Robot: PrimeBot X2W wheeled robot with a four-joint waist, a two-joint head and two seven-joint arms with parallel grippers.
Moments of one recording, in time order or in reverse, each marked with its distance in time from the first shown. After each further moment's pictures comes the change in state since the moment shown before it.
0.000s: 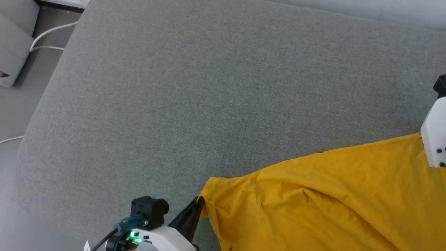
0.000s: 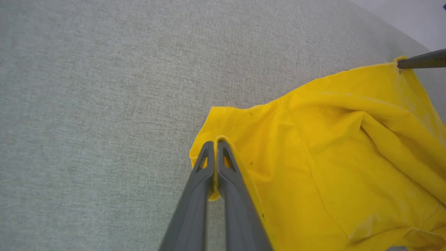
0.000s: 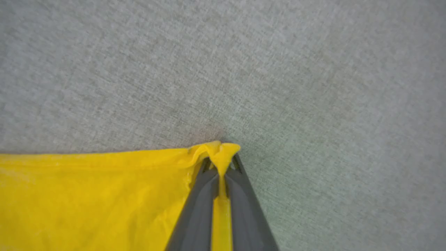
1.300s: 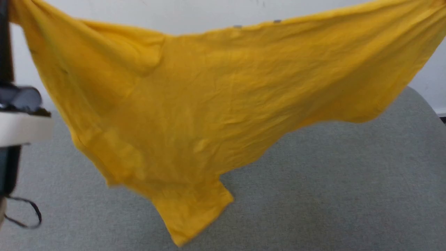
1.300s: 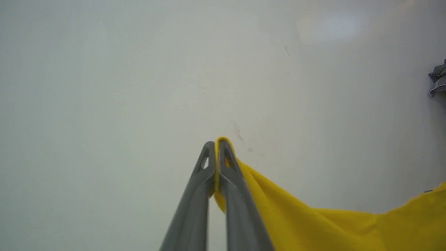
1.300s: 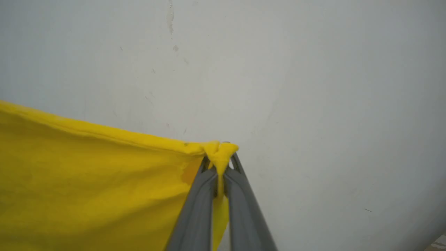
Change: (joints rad) left arm -0.445 0.317 0.471 -0.233 0.067 0.009 -0.065; right arm -0.165 -0.032 -0.056 -0.460 0.150 0.000 -0.444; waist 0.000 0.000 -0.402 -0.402
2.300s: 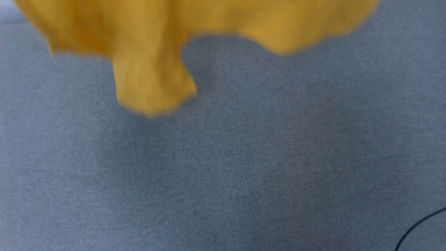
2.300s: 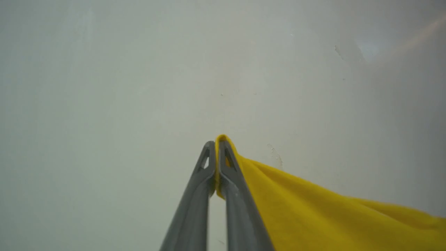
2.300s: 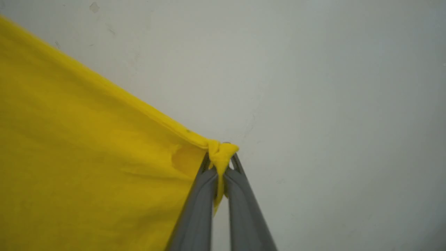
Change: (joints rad) left arm -0.995 -0.108 -0.117 0.686 0.084 -0.212 -0.244; right arm -0.625 0.006 0.163 0.478 -0.142 0.001 -0.352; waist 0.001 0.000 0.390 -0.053
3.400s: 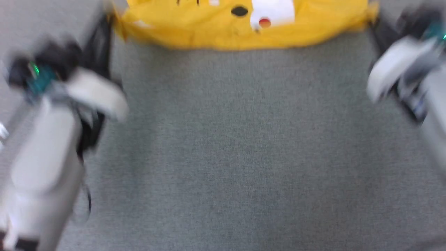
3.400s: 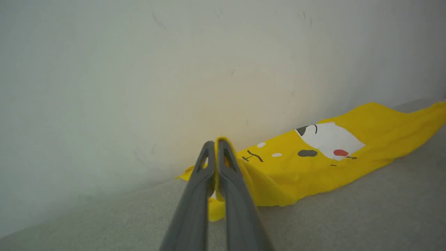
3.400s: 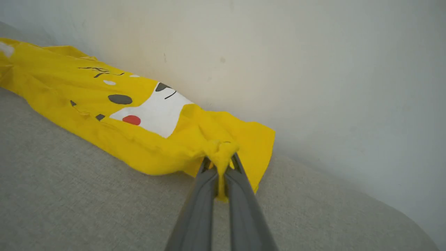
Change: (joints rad) left arm 0.627 -0.148 -0.183 0.193 0.053 -0.078 -0.151; right arm 0.295 0.174 0.306 0.474 -0.004 0.000 -0.425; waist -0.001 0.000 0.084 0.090
